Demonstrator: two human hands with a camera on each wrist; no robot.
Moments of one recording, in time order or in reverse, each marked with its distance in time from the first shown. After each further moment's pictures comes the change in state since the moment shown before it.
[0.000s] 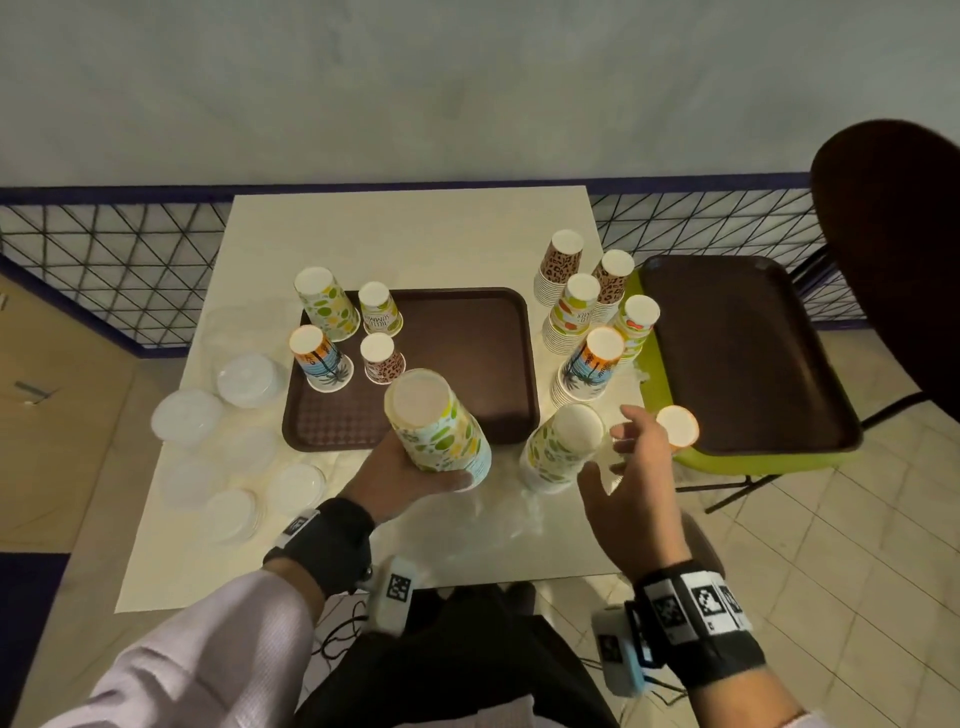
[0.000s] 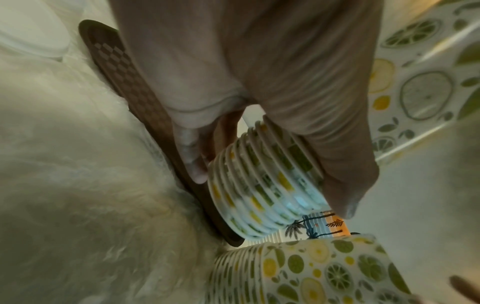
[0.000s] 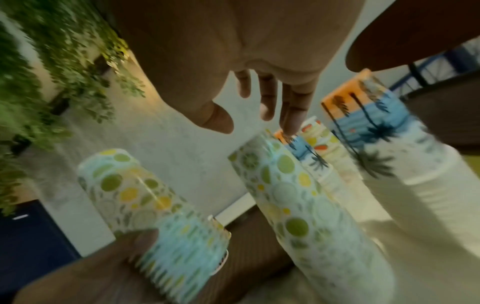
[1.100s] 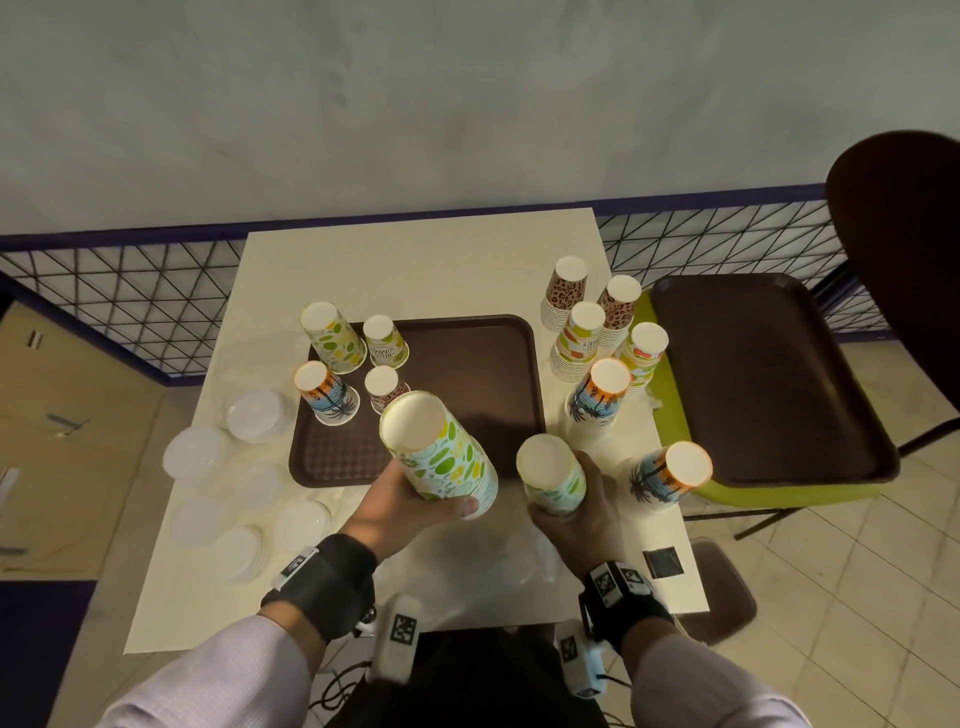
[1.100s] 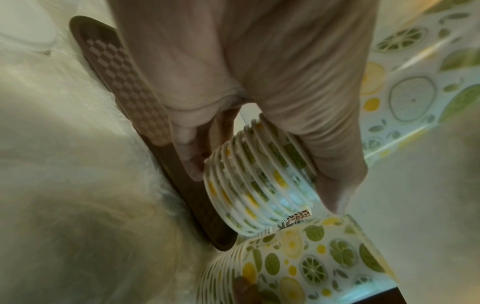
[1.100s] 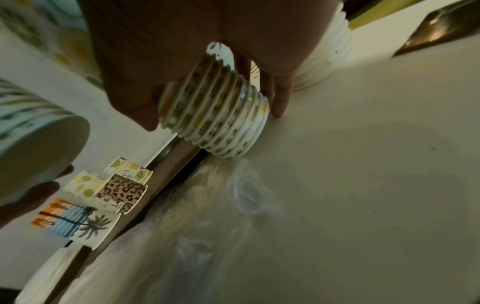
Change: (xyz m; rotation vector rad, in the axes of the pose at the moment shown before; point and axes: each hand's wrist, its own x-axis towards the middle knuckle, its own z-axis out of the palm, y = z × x) left_hand 0.007 0.019 0.007 -0.164 0.015 0.004; right_hand 0.013 0.082 0.094 0.071 -0.118 0.194
